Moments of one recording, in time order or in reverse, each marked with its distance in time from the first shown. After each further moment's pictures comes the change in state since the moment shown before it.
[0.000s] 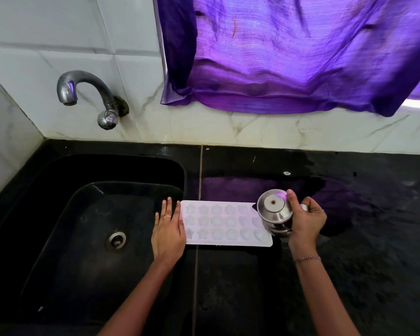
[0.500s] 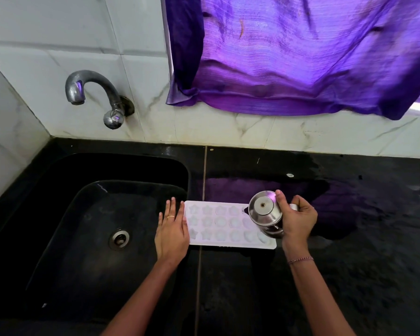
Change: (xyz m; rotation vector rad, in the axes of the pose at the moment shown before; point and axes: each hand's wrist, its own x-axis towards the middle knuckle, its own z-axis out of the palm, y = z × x) left_hand 0.001 -0.002 0.002 -0.015 0.020 0.005; right_hand -0.015 -0.003 0.021 -0.037 -0.103 -0.039
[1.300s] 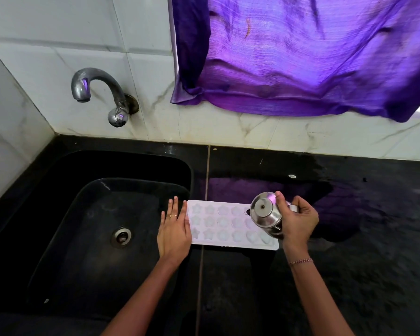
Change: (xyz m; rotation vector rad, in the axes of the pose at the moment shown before) left_hand 0.000 -0.002 0.004 0.012 0.021 0.006; right_hand -0.005 0.000 0.003 -0.072 -0.031 -0.101
